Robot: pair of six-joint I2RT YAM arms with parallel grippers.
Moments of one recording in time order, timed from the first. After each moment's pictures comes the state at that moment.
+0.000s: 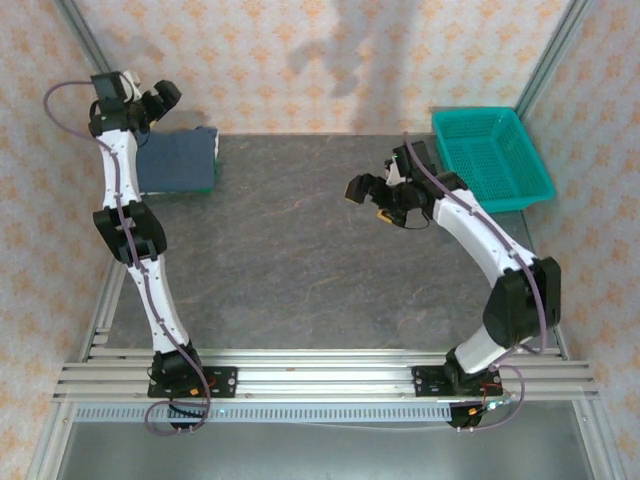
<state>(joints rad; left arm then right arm) 0.36 2.41 2.59 -0.70 0.49 -0.48 0.36 1.53 1.37 -0.74 -0.37 0.68</state>
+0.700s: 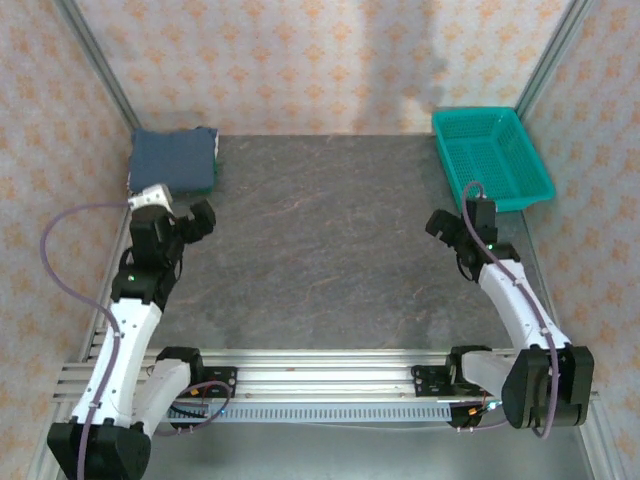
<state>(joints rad) 0.03 0.81 0.71 -0.38 -0.16 -0.38 0.02 1.10 0.71 -0.38 0.14 0.48</state>
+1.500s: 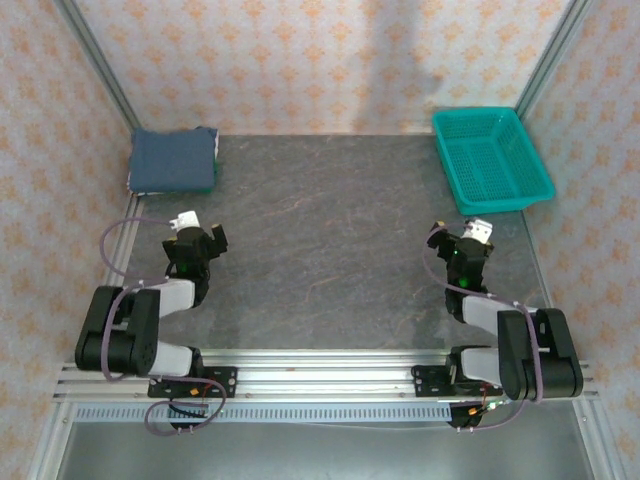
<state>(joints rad) -0.01 1.43 0.35 0.60 -0.35 -0.18 0.02 1.25 0.23 0.71 0.27 0.26</state>
